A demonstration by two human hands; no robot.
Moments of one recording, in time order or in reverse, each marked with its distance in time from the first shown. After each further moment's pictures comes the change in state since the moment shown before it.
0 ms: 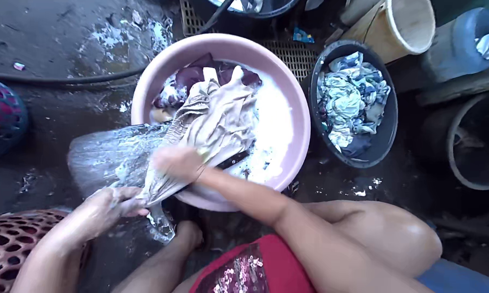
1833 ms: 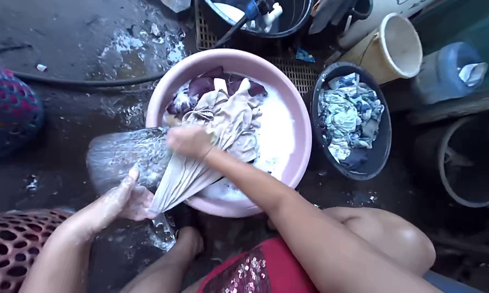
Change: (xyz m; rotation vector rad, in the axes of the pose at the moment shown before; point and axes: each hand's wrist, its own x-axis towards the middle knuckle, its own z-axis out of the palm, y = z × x) left_hand -0.019 0.069 0.005 -0.485 0.114 -0.253; right_hand 0.039 0.038 0.009 -0.094 -0.090 -0.007
